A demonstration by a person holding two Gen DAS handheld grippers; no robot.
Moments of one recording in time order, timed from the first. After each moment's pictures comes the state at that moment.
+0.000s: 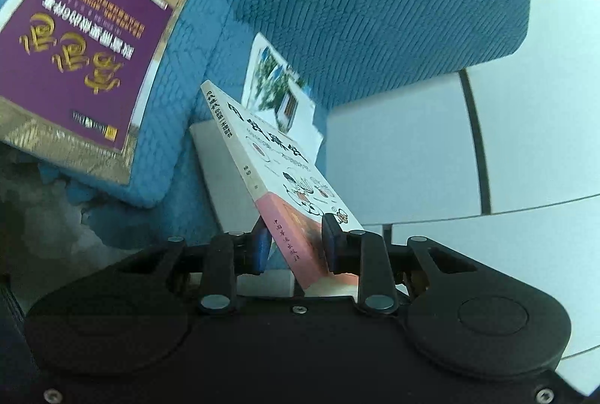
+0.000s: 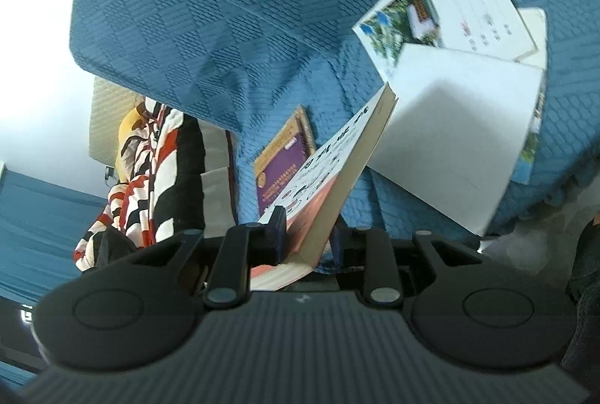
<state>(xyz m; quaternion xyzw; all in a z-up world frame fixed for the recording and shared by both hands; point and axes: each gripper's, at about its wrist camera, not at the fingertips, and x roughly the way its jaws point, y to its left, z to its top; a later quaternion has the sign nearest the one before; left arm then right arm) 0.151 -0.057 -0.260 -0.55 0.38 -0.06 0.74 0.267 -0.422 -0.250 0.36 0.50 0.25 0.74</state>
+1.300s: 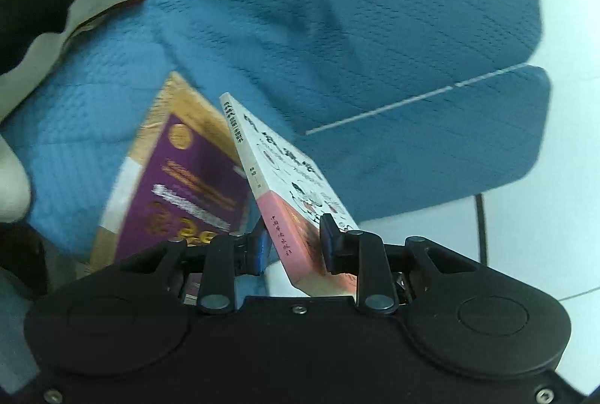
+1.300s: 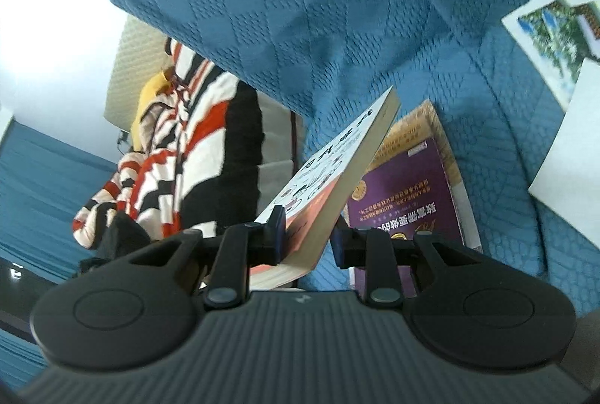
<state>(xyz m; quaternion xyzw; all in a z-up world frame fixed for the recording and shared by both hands) 0.127 0.128 -0.243 -0.57 0.33 0.03 0.75 0.310 -0.228 -0.230 0.31 0.49 0.31 0.75</state>
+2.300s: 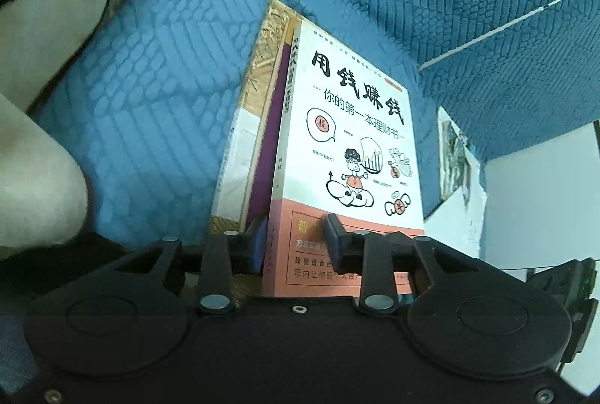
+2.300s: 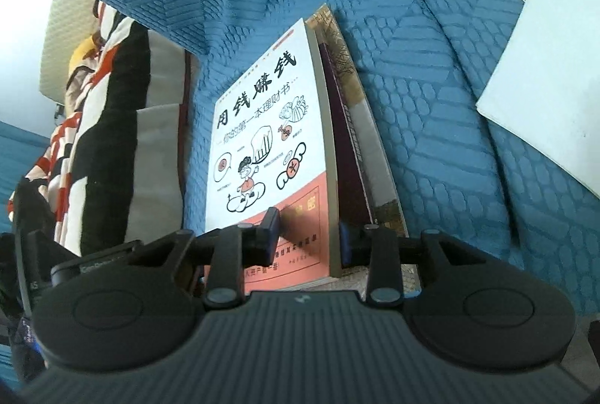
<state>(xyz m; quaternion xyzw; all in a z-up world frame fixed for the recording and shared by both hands) 0.144 0.110 -0.336 -0.44 0.47 0.09 0.75 0.303 -0.214 -0.354 0.26 0.56 0.25 0.74</state>
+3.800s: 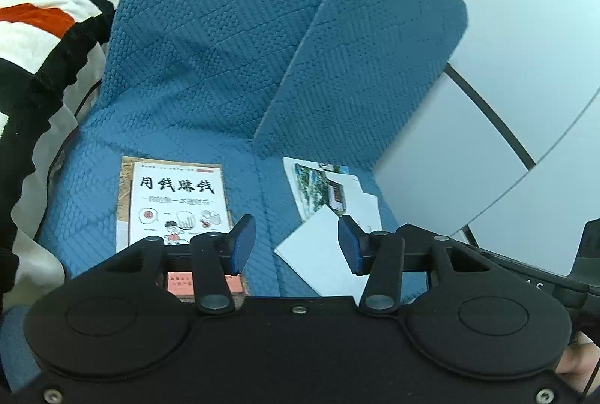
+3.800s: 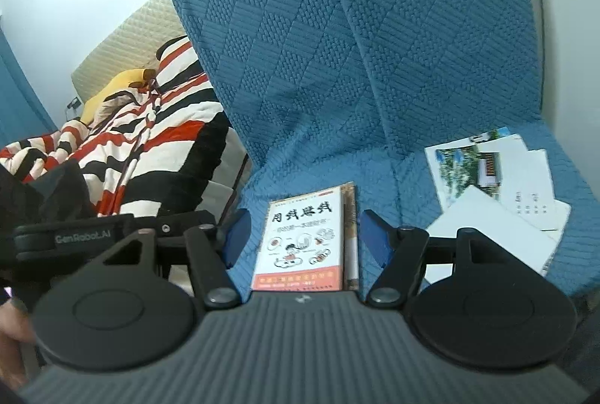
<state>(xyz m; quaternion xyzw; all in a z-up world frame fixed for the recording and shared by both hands) 0.092 -0.030 -0.109 -0.26 0.34 0.01 0.91 0.189 -0.290 -0.141 0.12 0.35 0.25 0.90</state>
